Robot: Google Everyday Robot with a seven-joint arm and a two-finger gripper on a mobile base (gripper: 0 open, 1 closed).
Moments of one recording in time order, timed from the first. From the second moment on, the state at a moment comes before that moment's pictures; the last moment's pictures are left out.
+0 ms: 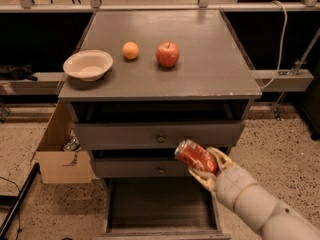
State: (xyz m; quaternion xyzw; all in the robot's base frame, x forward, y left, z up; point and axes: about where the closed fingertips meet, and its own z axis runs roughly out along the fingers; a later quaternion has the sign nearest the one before) arm 0.446 -0.120 0.718 -0.36 0.73 0.01 0.58
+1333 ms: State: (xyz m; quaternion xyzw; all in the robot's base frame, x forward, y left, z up) arm 0.590 -0.157 0.741 -0.41 0.74 -0.06 0.54
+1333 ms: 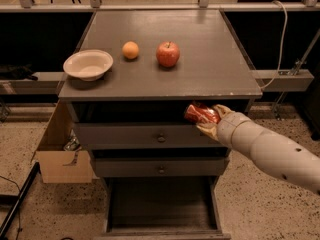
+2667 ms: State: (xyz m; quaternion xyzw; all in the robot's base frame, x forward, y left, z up) arm 0.528 -0.179 0.753 -0.38 0.74 -0.07 0.56
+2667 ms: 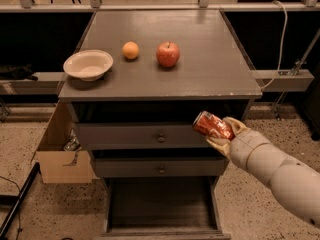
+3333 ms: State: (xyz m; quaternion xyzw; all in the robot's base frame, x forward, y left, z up) arm 0.521 -0.209 0.876 -0.42 0.66 -0.11 0.62
